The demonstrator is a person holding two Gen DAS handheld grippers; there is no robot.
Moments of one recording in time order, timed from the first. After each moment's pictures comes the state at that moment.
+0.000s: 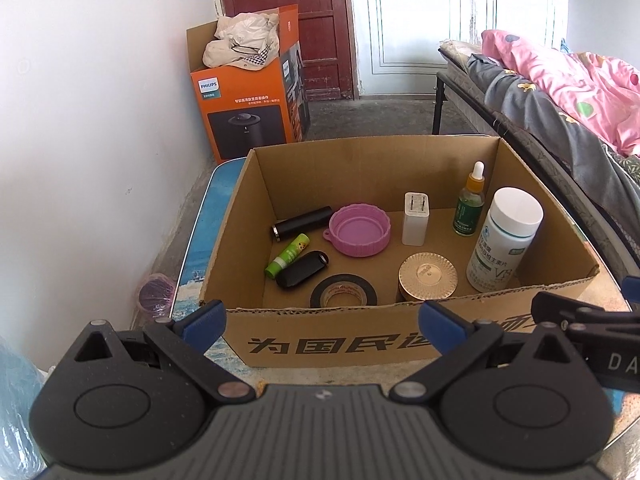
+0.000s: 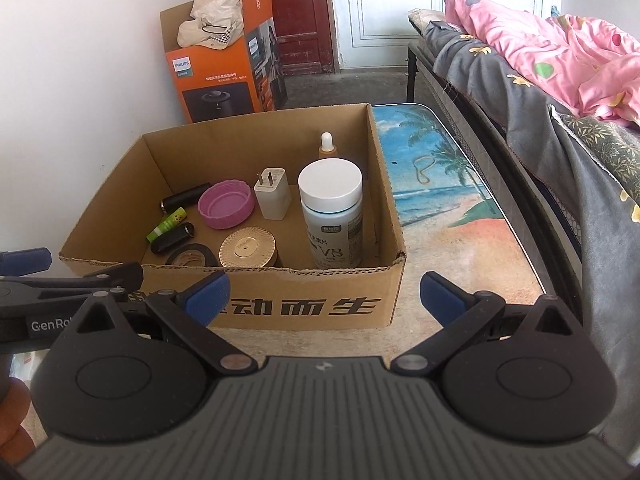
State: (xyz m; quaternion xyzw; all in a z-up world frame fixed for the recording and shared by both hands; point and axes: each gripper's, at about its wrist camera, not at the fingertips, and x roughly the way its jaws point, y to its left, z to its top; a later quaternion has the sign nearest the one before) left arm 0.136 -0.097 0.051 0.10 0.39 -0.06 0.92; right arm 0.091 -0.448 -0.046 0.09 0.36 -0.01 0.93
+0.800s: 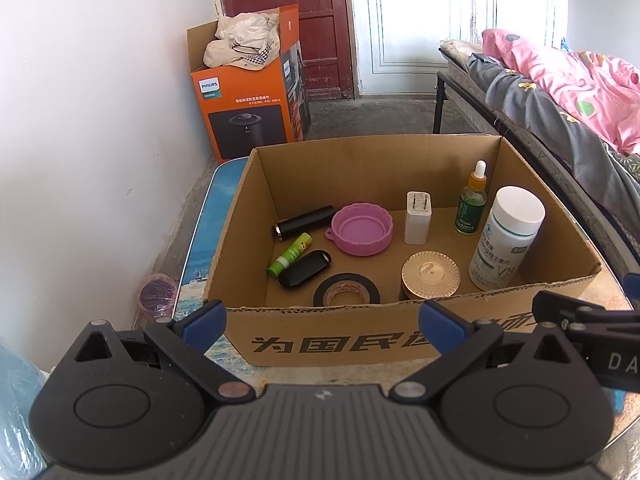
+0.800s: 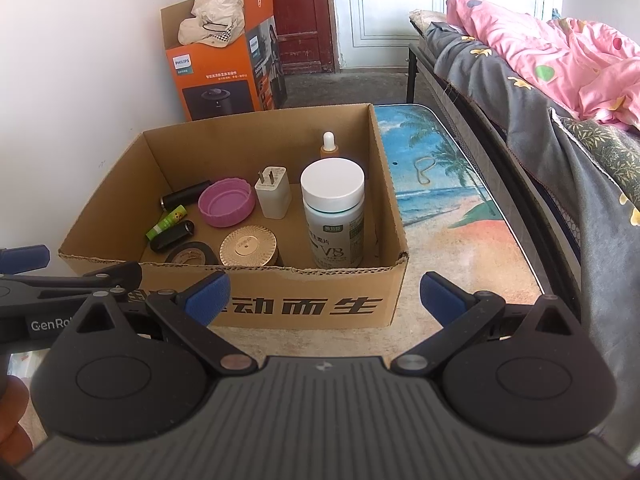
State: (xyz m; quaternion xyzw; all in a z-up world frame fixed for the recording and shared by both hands) left arm 0.135 -0.096 0.050 0.10 0.38 -0.05 0.92; right arm 0.092 -0.447 -0.047 0.08 0.36 -0.01 0.93
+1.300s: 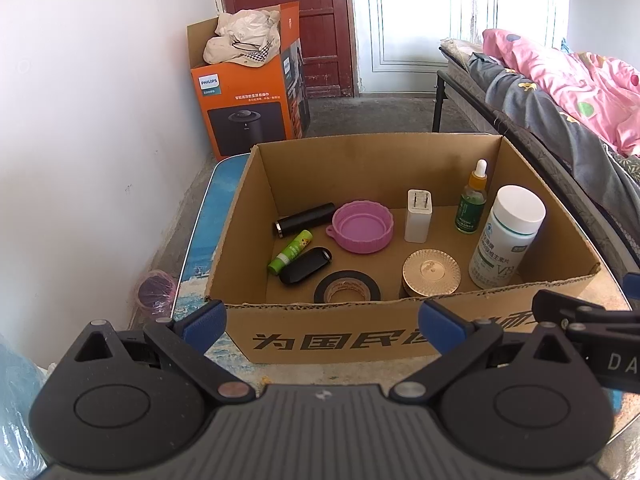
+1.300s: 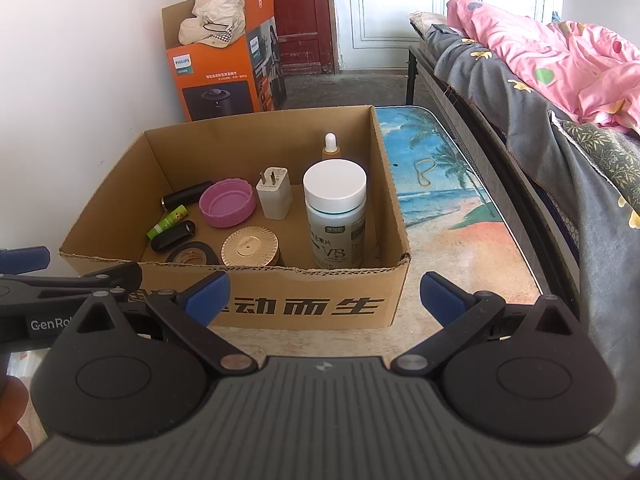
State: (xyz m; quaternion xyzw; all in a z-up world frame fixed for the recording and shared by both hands) left arm 0.134 -0.093 0.051 0.09 0.39 -0.06 0.92; right arm 0.091 -0.446 -0.046 0.08 0.36 -0.01 0.93
